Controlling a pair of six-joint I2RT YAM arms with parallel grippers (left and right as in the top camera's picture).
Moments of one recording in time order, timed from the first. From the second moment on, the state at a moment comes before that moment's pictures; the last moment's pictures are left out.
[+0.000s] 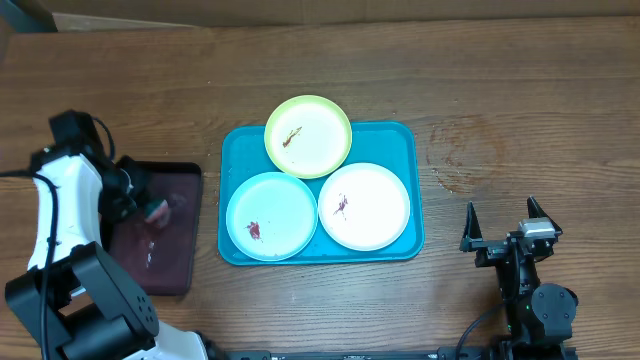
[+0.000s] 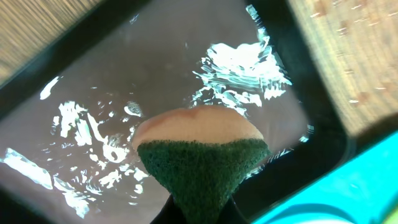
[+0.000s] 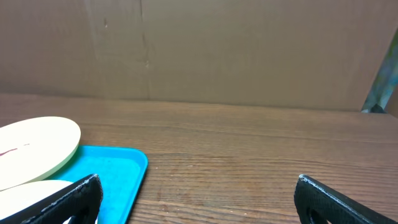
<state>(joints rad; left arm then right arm) 0.45 1.72 1.31 -1.02 0.05 -0.49 0.03 0.01 0.02 -0.03 -0.04 -0.03</state>
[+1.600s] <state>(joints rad) 0.37 1.69 1.59 -1.28 -0.04 -0.50 0.03 0.01 0.02 -0.04 -0.04 -0.03</state>
